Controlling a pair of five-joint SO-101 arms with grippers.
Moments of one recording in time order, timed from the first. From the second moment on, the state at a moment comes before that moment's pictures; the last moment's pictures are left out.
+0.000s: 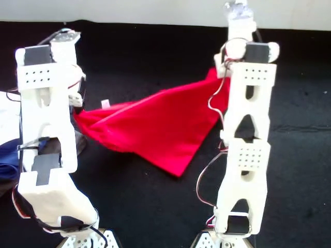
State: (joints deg) left arm -15.3 13.8 -25.6 100.0 -7.8; right arm -2.5 45.4 -82.9 100.5 13.5
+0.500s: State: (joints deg) left arm -15.3 1.2 -47.0 100.9 -7.8; right arm -2.5 4.5 -54.4 100.5 13.1
